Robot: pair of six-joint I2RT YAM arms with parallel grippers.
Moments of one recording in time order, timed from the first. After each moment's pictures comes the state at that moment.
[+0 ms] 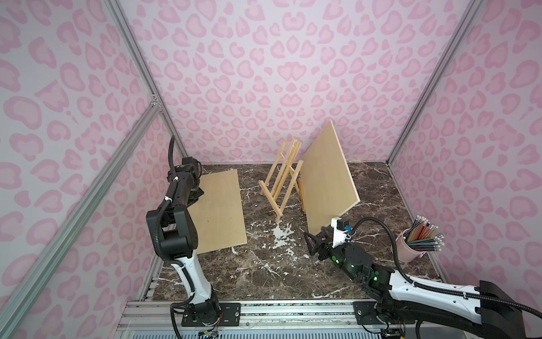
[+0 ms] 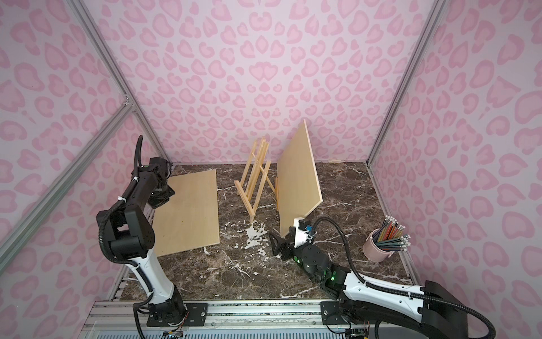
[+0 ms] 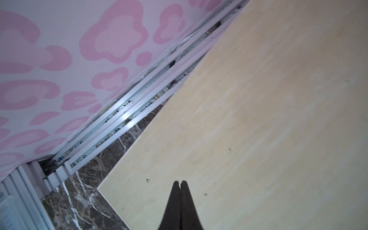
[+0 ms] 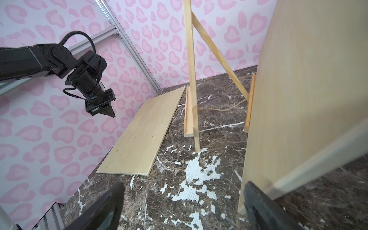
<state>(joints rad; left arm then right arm) 0.24 1.97 1.68 -1.10 -0.42 -0.66 1.05 0.91 0.30 0.44 0.44 0.58</state>
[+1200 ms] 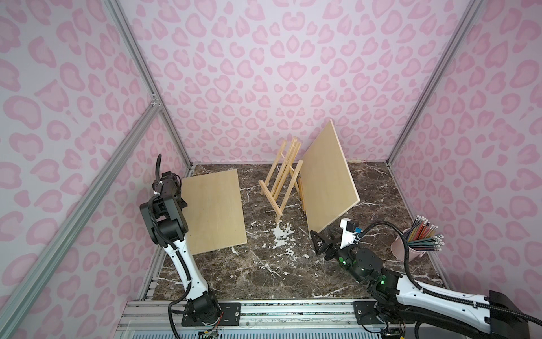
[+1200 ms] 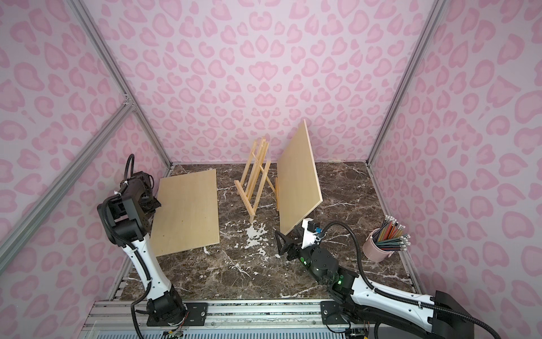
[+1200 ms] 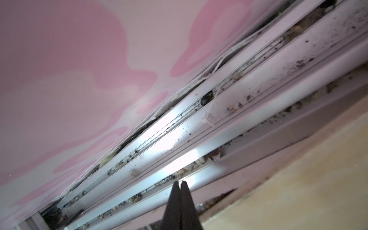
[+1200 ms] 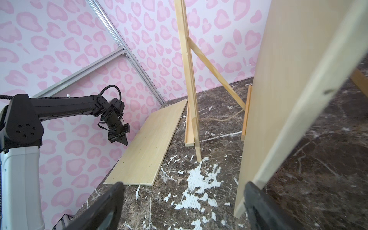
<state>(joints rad) 0.43 2.31 1.85 -1.03 -0.37 -0.42 1.03 0.77 0.23 0.47 0.43 0.59</state>
